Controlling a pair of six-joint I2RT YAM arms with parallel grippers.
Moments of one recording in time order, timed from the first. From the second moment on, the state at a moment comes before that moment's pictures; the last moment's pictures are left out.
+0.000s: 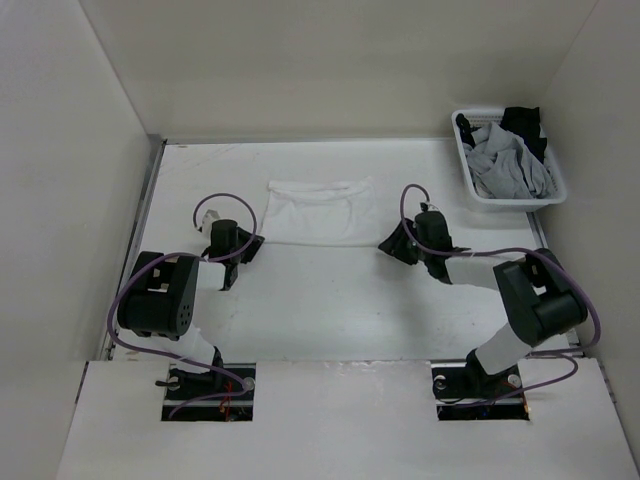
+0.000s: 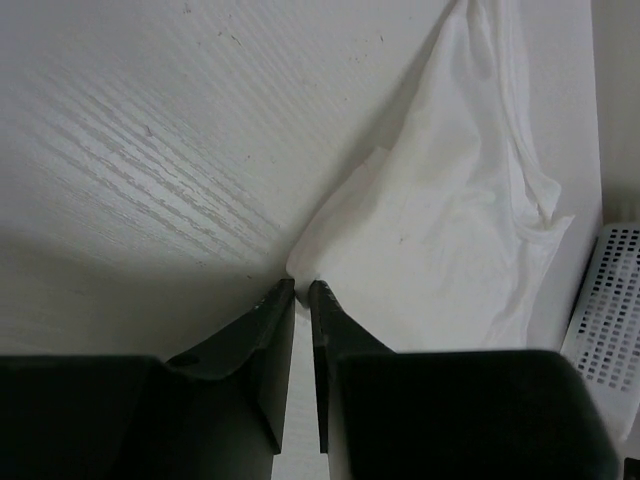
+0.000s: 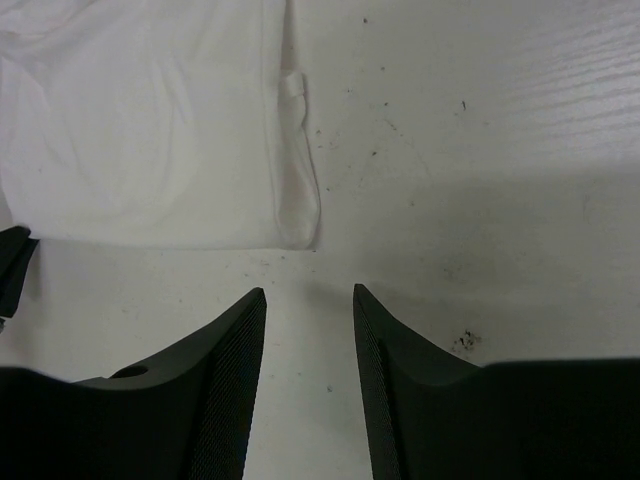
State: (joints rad) left arm -0.14 1.63 0.49 0.55 0.00 -1.07; right arm 0.37 1.57 0.63 0.30 -0.10 0.77
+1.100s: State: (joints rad) left arm -0.14 1.62 0.48 0.56 -0.05 -1.08; right arm 0.33 1.77 0.72 0.42 -0.18 0.92
